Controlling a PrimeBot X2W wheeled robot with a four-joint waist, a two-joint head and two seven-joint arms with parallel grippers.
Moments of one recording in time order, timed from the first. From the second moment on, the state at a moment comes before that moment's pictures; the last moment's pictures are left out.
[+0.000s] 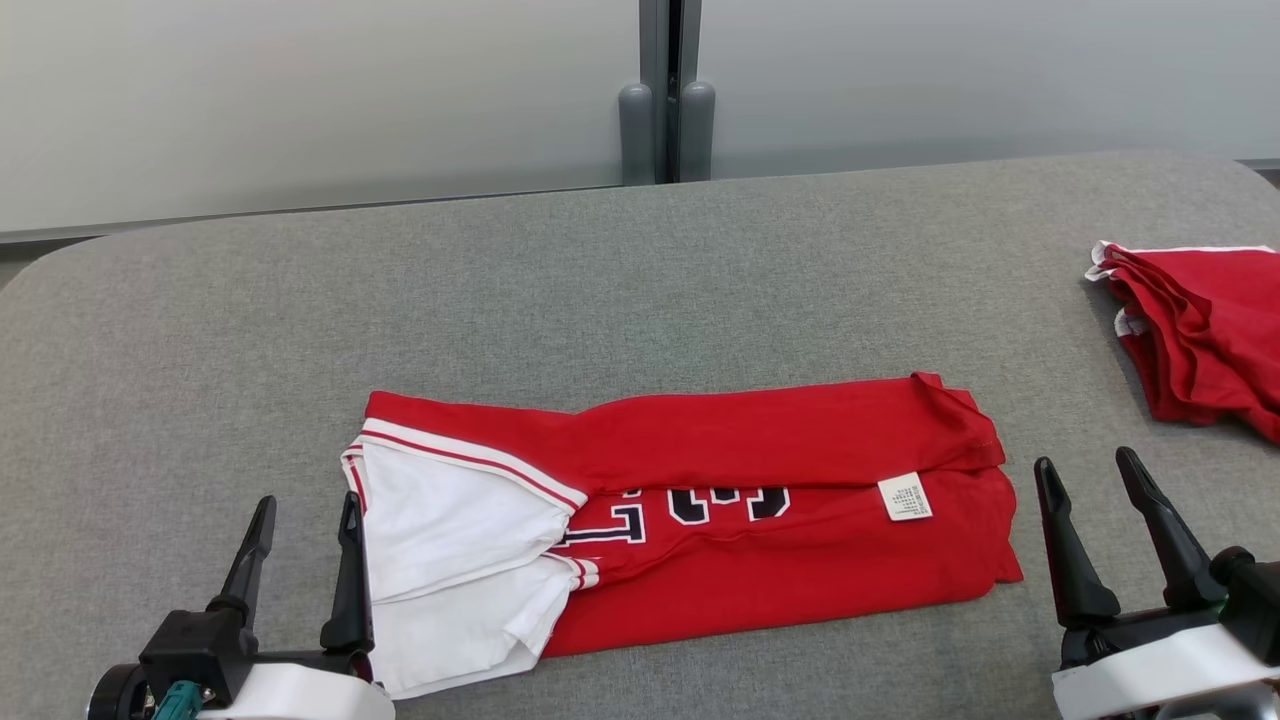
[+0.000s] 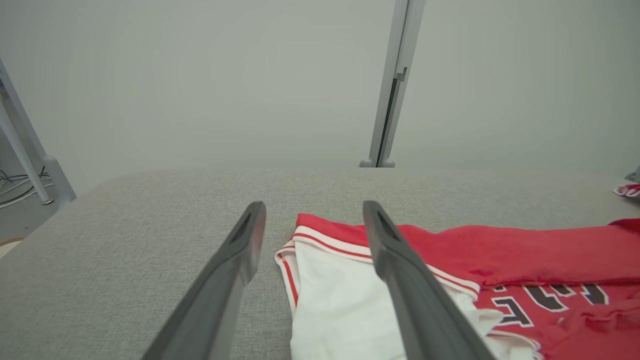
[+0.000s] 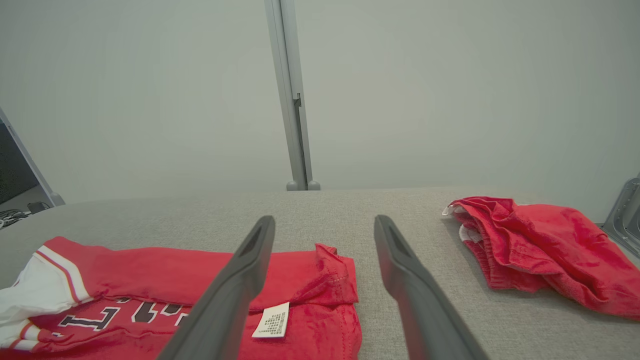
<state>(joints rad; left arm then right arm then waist) 0.04 0.23 -0.21 0.09 -0.38 0.16 -0.26 0.05 -0.20 0.08 -0.01 0.29 0.13 -0.11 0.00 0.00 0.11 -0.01</state>
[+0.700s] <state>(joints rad) -0.08 0.20 -0.23 0.04 -0.33 0.14 -0.26 -0.15 -0.25 0.09 0.33 0.33 0.13 -0.14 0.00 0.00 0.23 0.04</state>
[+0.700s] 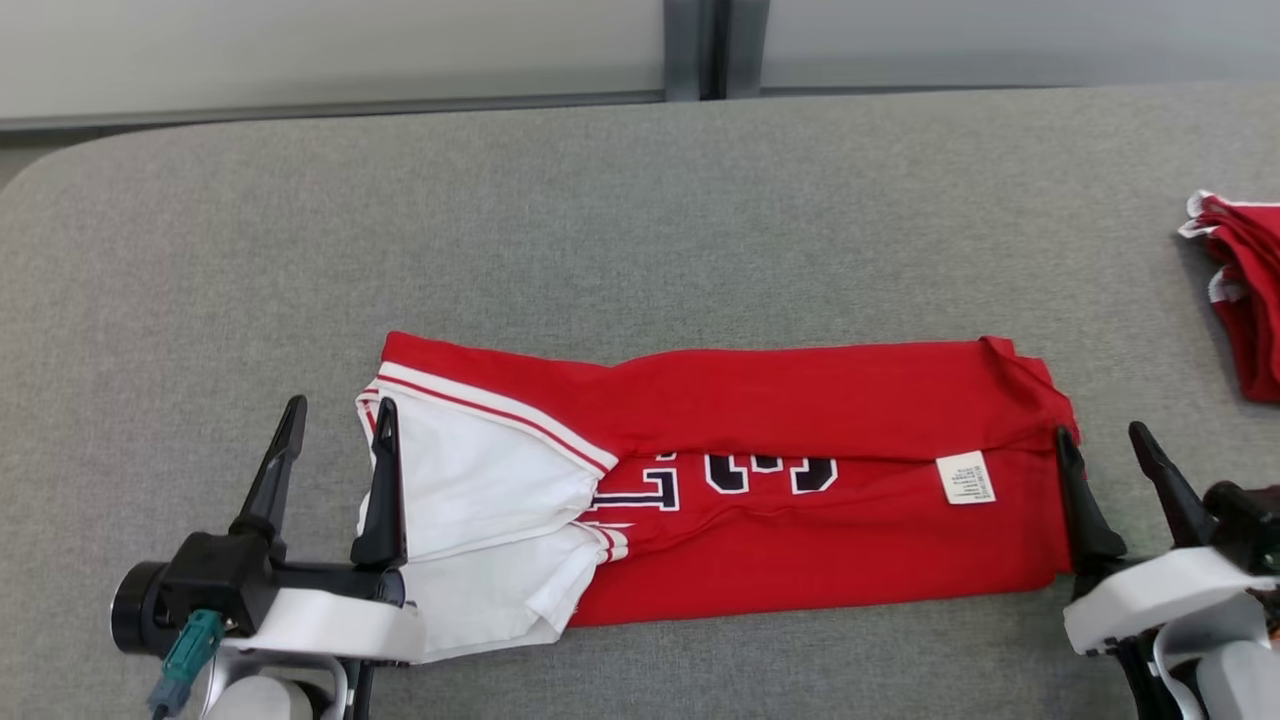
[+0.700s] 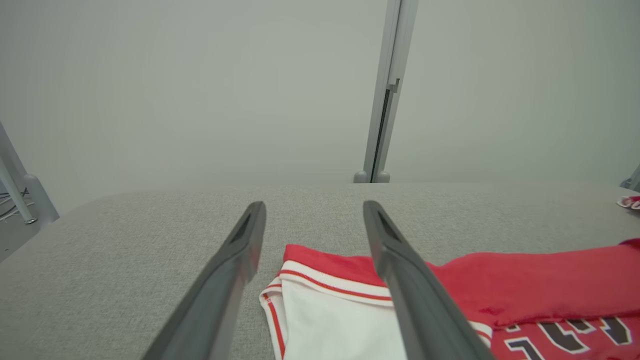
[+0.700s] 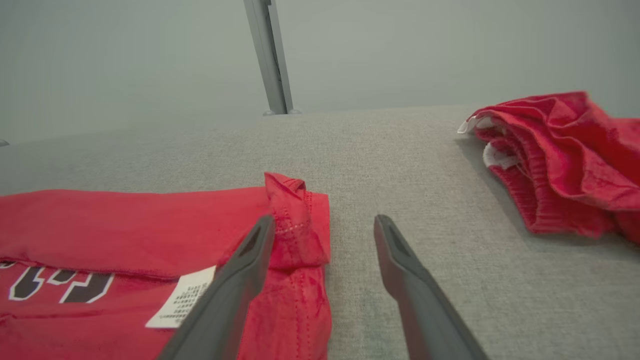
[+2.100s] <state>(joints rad) -0.12 0.14 -0.13 0.07 -0.26 0.06 -0.26 -0.25 -0.38 0.22 0.50 0.56 0.13 -0.26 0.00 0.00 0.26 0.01</state>
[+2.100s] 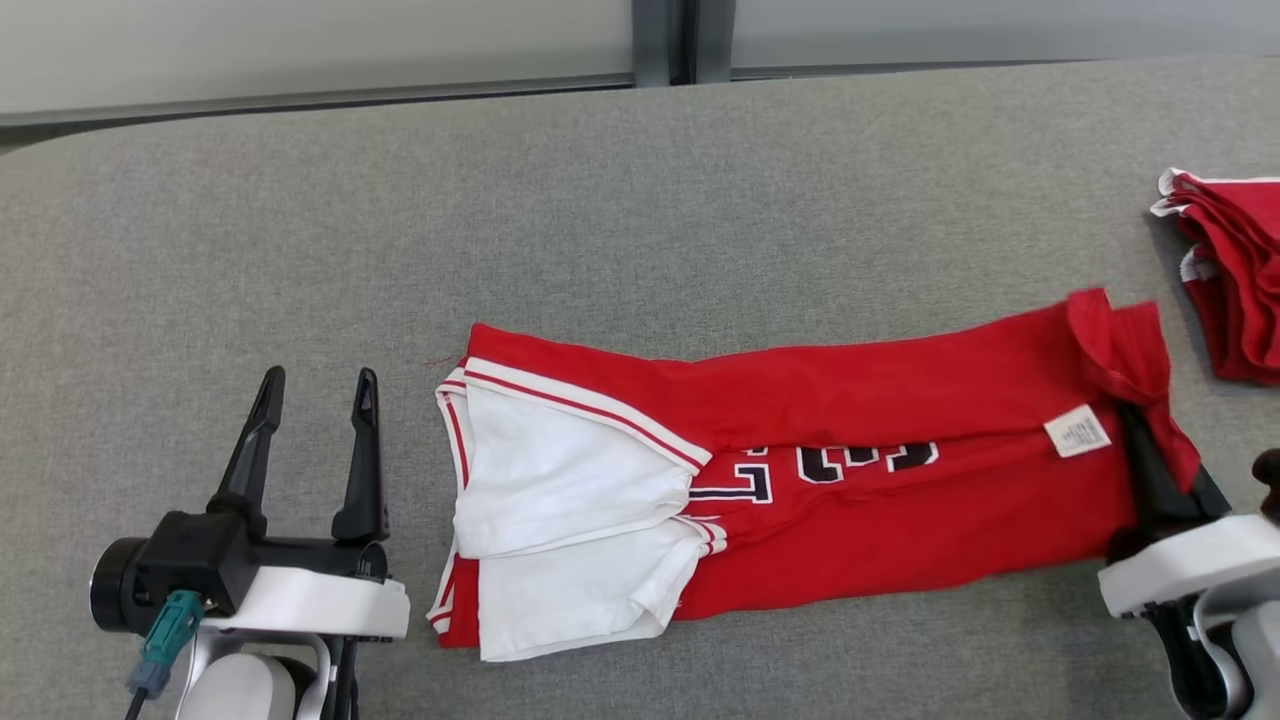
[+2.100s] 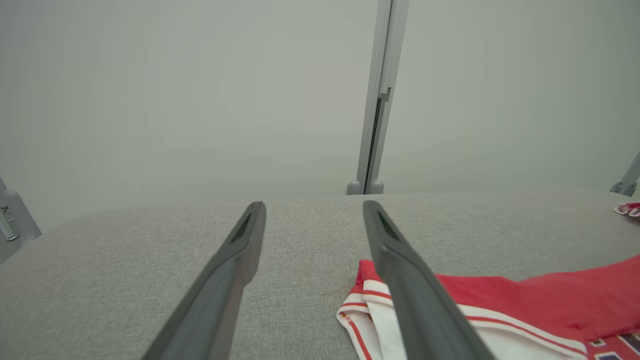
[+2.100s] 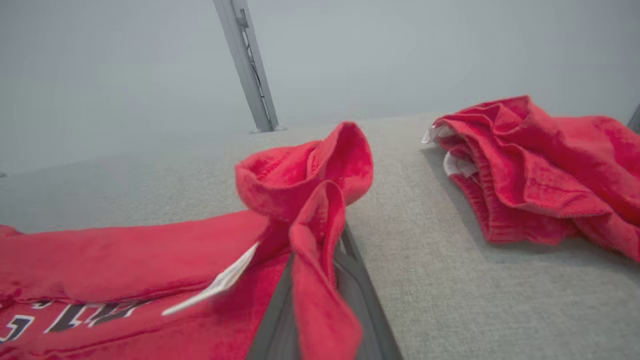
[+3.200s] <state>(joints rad) -0.13 0.09 -0.15 0.11 -0.24 0.01 -0.26 -0.51 -0.05 0.85 0.44 0.70 0.13 -0.13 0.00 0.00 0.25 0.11</state>
